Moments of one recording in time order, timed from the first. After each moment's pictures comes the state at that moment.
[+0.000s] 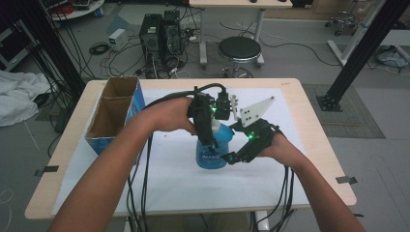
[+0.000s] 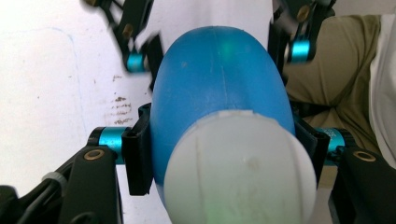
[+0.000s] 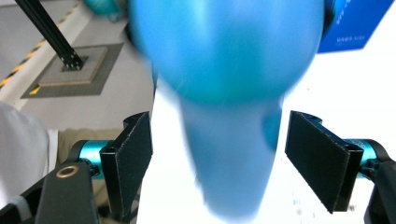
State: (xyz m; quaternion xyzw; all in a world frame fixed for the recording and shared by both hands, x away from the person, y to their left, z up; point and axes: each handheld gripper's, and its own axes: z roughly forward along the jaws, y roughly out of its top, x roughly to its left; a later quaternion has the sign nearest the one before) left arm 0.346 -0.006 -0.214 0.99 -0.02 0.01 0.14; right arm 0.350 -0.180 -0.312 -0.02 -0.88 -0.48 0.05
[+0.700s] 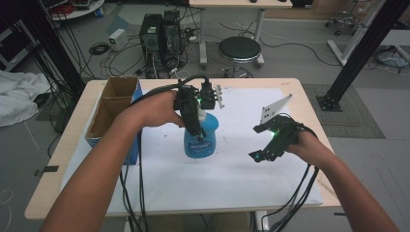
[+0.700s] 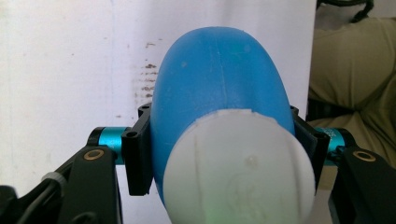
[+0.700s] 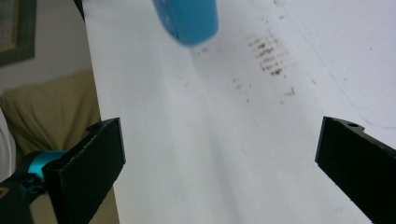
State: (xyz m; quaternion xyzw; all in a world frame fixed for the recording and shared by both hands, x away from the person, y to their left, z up) left arm 0.361 0.023 -0.209 0.99 0.05 0.05 0.14; right arm 0.355 -0.236 -0.306 -0.15 -0.93 -0.33 -0.01
